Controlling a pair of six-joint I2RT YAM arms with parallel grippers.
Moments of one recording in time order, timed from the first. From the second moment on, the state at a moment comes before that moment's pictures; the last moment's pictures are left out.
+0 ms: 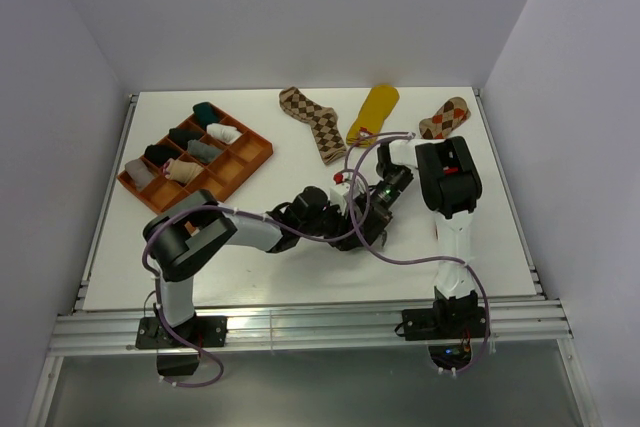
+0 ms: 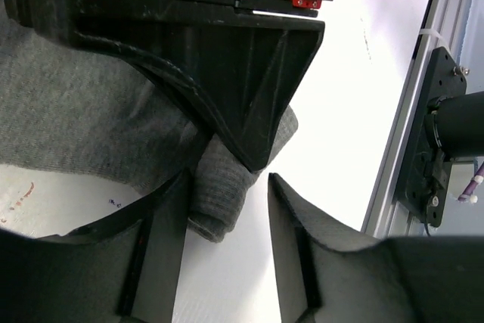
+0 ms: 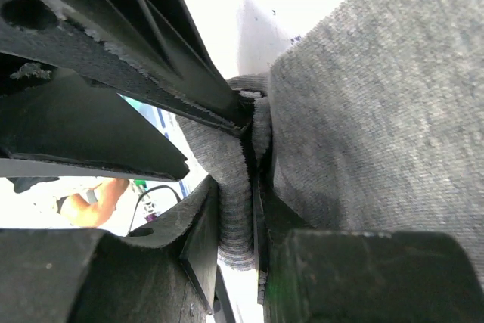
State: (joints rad) left arm -0.94 1.88 0.85 0.56 0.38 -0.44; right arm 0.24 2.23 1.39 -1.40 -0.86 -1.00
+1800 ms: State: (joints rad) left arm -0.78 2.04 1.03 0.14 0.85 -0.86; right arm 0.50 1.11 0.60 -0.53 -0.49 -0.79
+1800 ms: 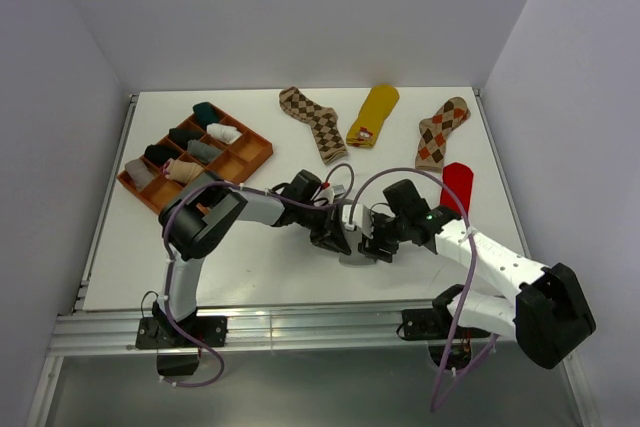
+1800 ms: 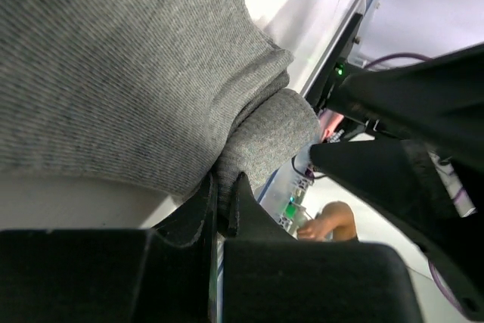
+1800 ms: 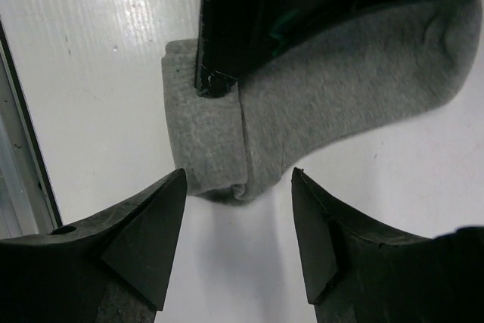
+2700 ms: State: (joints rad) left arm -0.77 2.09 1.09 0.02 0.93 -0.82; right arm 0.77 1.21 0.54 -0.40 -0.32 -0.79
